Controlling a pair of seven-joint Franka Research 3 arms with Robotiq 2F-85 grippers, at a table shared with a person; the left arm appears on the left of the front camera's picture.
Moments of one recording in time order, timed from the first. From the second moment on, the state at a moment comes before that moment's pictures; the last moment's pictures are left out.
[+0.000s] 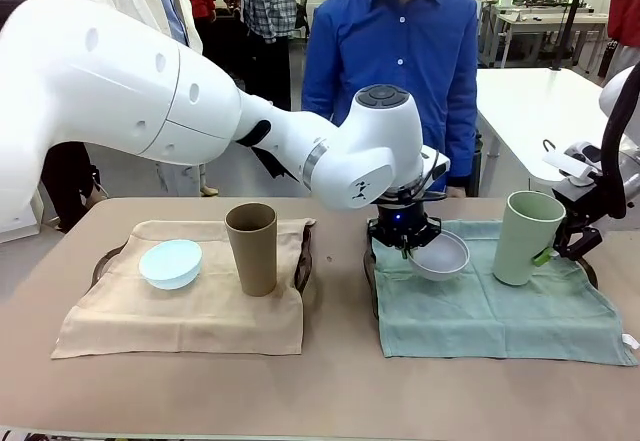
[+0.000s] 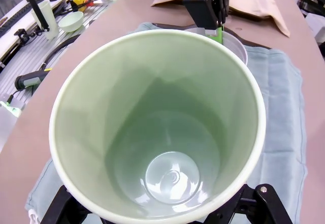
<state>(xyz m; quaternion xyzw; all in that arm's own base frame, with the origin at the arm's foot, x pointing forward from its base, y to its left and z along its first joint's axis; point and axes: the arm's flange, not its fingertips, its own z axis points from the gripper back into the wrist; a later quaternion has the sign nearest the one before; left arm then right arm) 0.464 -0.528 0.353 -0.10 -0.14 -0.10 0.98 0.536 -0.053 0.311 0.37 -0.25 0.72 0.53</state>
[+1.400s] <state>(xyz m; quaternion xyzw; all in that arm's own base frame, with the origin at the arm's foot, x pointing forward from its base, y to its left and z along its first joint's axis) 0.447 -0.527 0.400 -0.13 -0.12 -0.09 0.98 0.508 -0.096 0.363 0.33 -0.22 0.61 0.69</state>
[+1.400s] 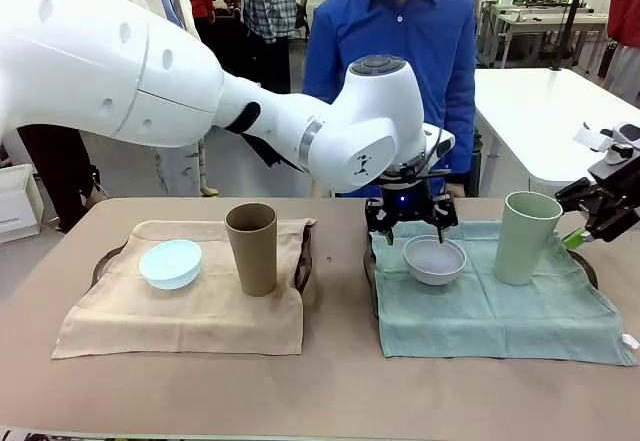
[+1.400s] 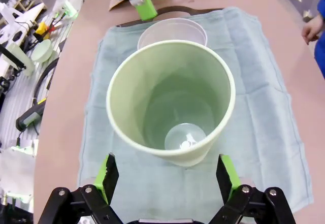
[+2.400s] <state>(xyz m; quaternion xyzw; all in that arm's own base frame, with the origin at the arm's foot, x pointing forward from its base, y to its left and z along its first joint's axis) 0.346 -0.454 0.592 0.02 -0.17 -0.20 0.97 0.406 -0.018 0.571 0.18 0.01 0.30 0.94</state>
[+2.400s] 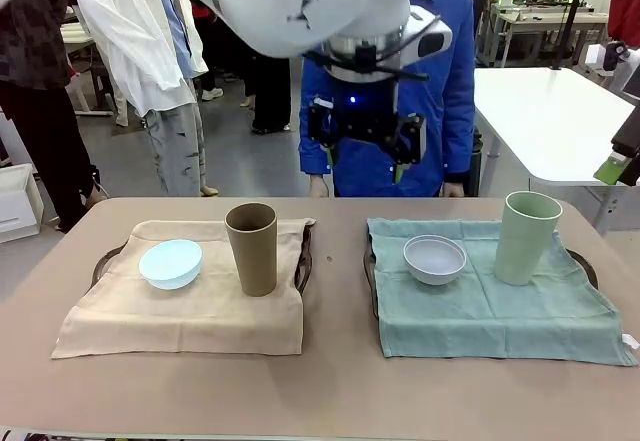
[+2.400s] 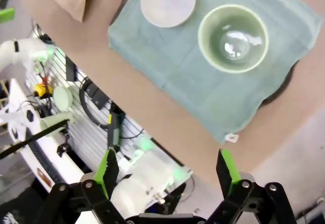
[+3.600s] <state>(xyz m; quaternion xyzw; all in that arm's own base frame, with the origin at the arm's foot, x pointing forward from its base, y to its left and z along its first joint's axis) 0.336 -0.440 0.626 0.03 -0.17 -0.18 0.97 0.376 -0.008 0.602 0.14 -0.01 0.29 0.95</state>
